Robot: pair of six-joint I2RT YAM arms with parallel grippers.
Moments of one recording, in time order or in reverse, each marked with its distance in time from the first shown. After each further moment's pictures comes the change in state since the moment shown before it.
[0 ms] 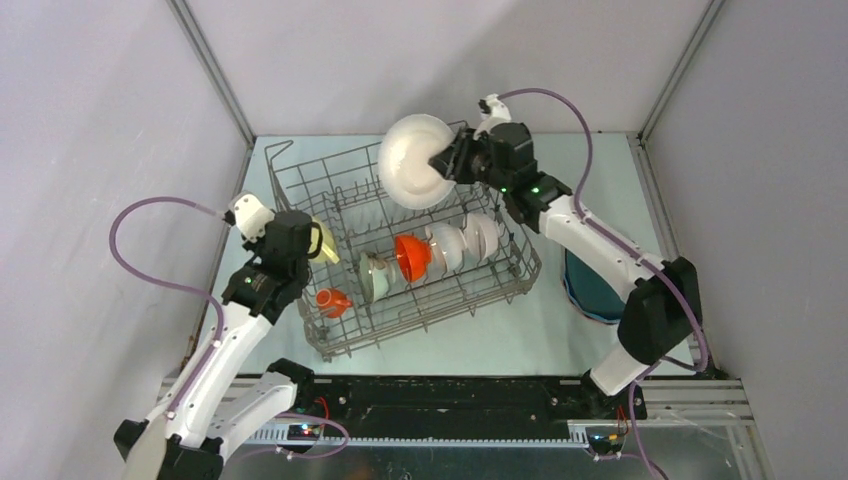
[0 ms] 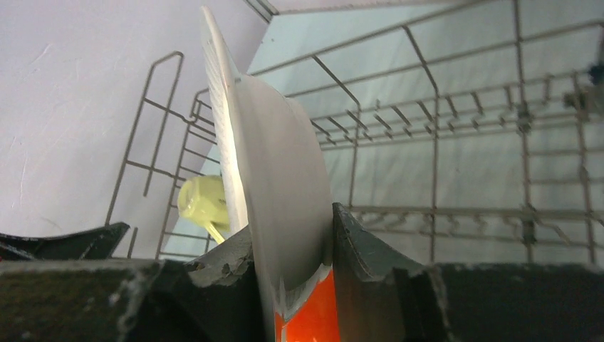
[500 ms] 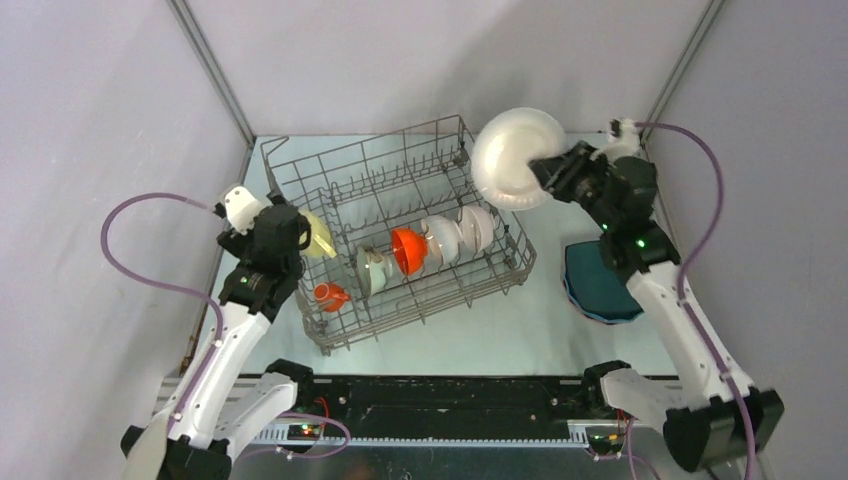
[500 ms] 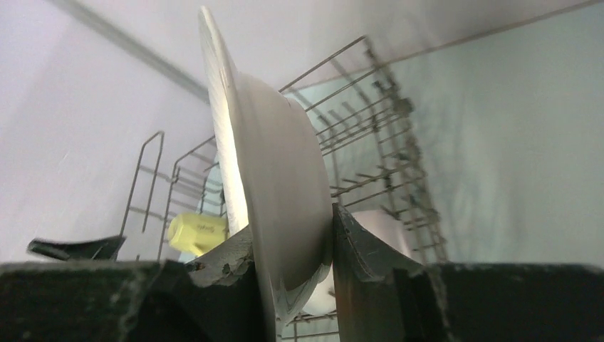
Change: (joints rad) left arm 0.081 0.014 -0.023 0.170 0.008 0.182; right arm -0.335 -0.521 -0.355 -0.077 -0.074 0.064
